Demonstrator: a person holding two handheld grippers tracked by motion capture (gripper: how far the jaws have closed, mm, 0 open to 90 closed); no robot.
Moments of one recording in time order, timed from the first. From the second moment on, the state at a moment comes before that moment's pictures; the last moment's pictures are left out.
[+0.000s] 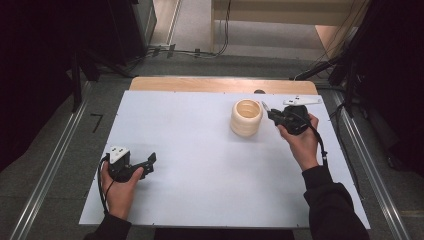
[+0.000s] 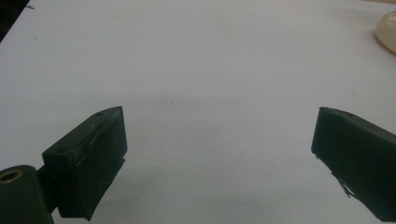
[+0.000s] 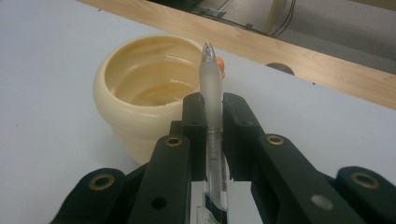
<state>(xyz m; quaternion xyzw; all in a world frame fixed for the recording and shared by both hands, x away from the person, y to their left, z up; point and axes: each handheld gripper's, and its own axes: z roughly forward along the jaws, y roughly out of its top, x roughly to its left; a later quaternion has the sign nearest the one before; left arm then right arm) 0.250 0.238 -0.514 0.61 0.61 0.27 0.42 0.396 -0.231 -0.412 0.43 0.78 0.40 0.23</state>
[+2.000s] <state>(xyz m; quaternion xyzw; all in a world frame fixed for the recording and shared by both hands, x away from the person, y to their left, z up) 0.252 0.240 -0.514 0.61 0.61 0.26 0.43 0.475 -0.155 -0.394 0.41 0.81 0.37 0.21</state>
